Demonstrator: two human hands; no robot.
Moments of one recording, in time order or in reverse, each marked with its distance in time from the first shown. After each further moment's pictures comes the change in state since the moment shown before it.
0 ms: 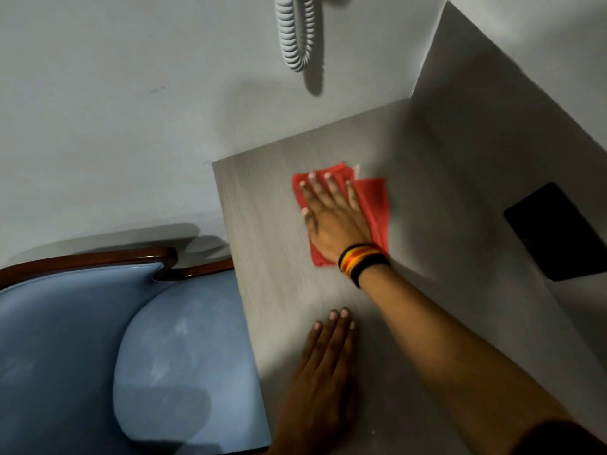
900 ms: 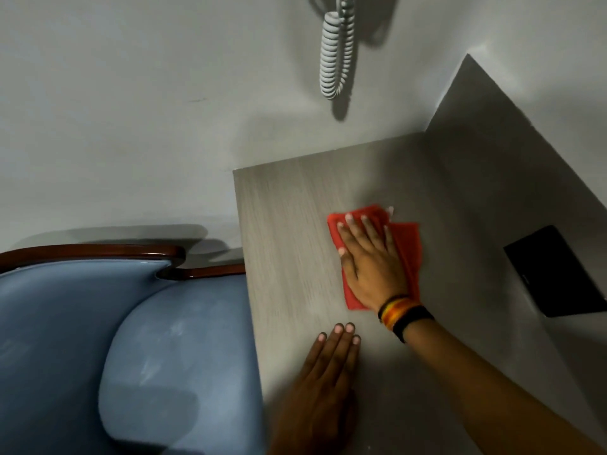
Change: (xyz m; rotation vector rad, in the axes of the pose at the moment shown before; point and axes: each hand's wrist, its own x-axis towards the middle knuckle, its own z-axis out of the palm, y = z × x) left_hand 0.004 -0.004 -0.006 0.074 -0.079 0.010; right_hand -0.052 0.031 0.000 -0.037 -0.010 0.008
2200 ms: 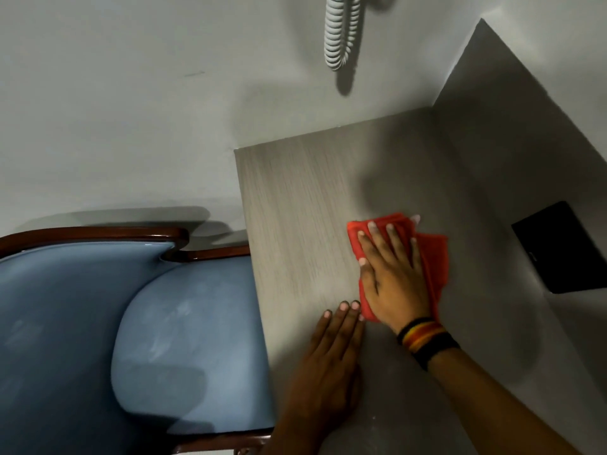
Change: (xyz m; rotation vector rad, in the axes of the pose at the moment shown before) left_hand -0.001 0.011 0.008 -0.136 -0.007 -0.031; right_hand -0.069 0.007 0.000 -0.016 -0.021 0.089
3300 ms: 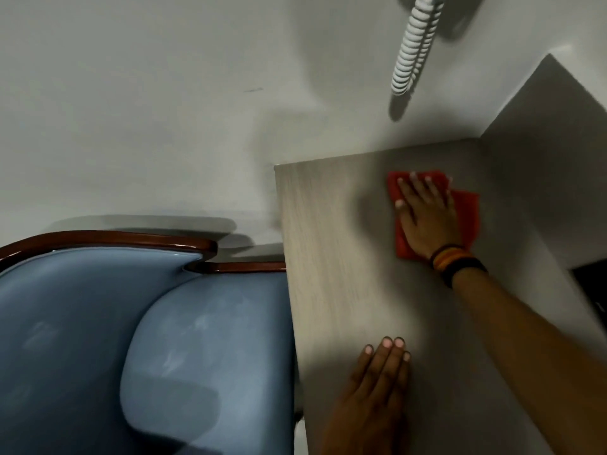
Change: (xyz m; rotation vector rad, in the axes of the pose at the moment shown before) left_hand 0.006 -0.004 -0.004 0.146 0.165 0.062; right_hand 0.166 0.011 -0.018 0.045 0.006 0.051
